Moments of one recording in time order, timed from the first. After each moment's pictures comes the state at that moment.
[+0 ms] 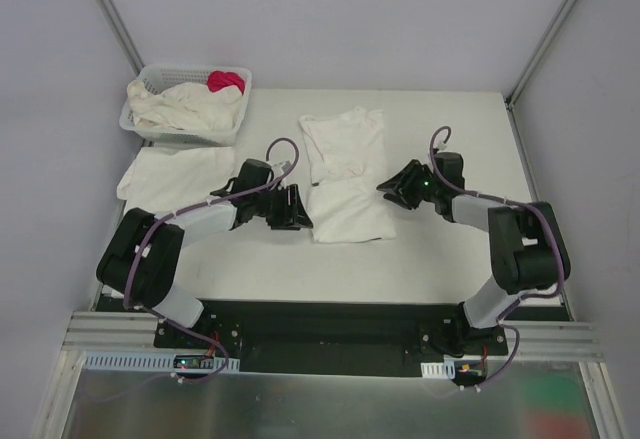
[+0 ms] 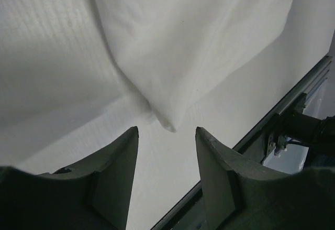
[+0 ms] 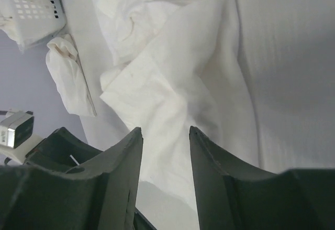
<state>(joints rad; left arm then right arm) -0.44 1.50 0.75 -0.12 0.52 -0.59 0.19 1.71 0.76 0.25 -0.52 0.93</state>
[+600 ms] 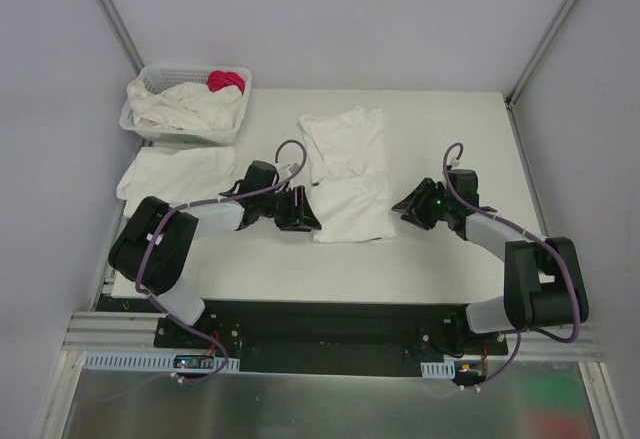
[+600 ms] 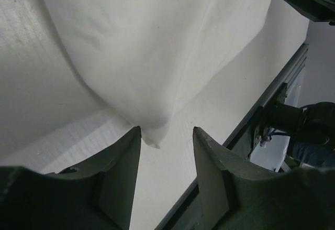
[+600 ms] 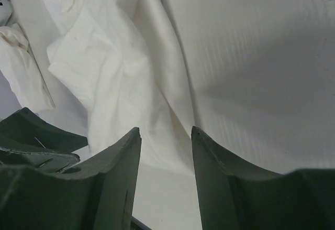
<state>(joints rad) -0.47 1.62 0.74 0.08 0.65 -0.66 0.13 1.41 0.61 0.00 -0.42 0.78</state>
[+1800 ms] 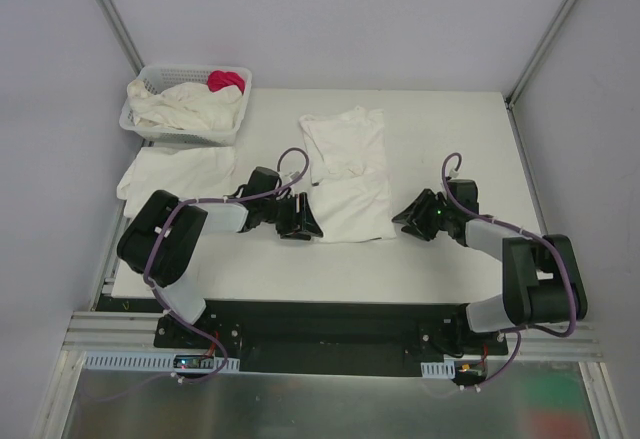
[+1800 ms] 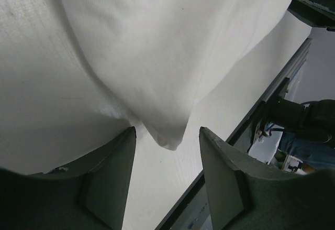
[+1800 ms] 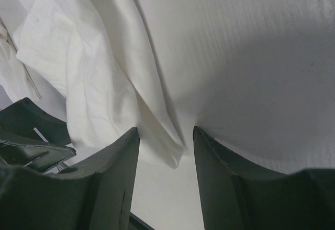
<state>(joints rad) -0.47 1.69 0.71 0.11 0.68 -0.69 0.11 1.43 0.53 0.02 -0.46 0.76</state>
